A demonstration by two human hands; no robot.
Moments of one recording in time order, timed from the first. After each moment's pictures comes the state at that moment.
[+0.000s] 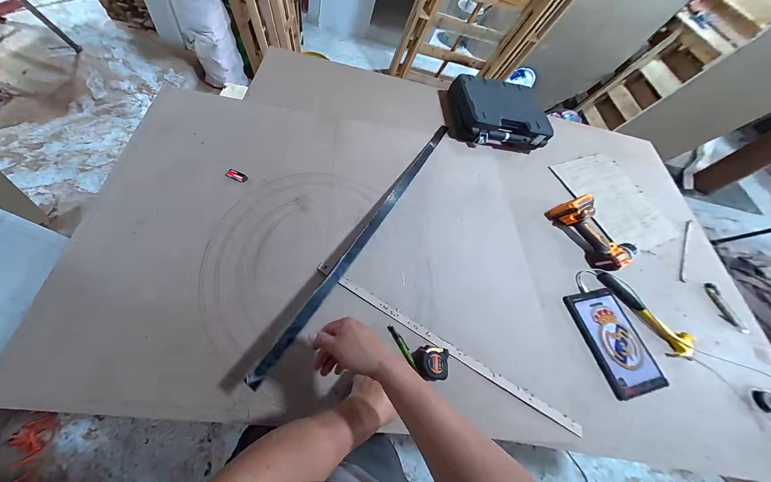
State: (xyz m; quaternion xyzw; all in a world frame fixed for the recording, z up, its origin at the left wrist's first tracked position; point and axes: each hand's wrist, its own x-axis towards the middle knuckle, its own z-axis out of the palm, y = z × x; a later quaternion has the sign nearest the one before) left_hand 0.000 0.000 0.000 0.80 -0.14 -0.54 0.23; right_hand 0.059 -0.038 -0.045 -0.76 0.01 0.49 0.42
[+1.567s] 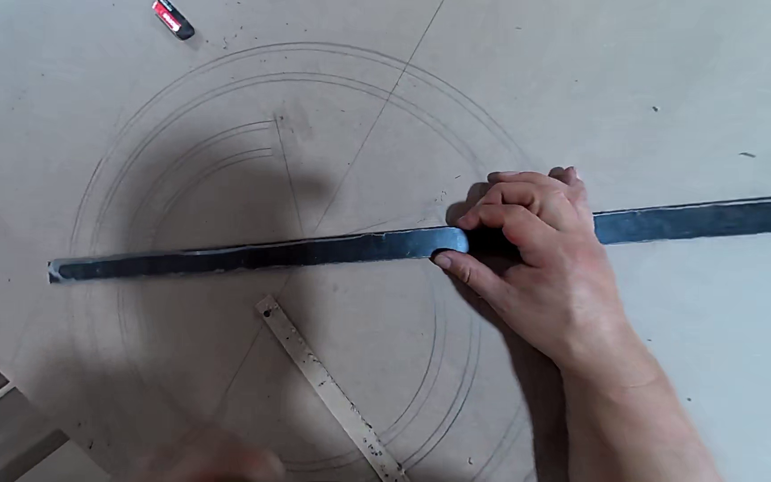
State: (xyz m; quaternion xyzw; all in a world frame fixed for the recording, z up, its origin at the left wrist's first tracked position) left_hand 0.077 0.010 -0.109 0.78 0.17 -0.10 0.59; right_hand 0.396 -0.216 -0.219 -0.85 -0.40 0.05 0.34
